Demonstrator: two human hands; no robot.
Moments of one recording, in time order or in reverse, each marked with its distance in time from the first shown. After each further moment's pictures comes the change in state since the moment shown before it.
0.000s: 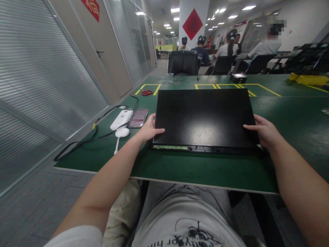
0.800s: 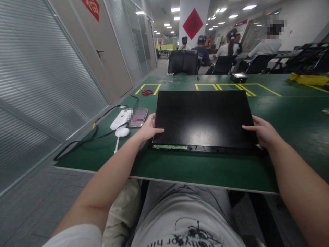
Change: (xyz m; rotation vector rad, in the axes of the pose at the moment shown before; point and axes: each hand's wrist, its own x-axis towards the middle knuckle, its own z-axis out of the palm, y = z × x) left_hand 0.001 0.000 0.000 -0.012 0.002 0.009; right_hand 0.005 0.006 -0.001 -0.008 -0.005 0.048
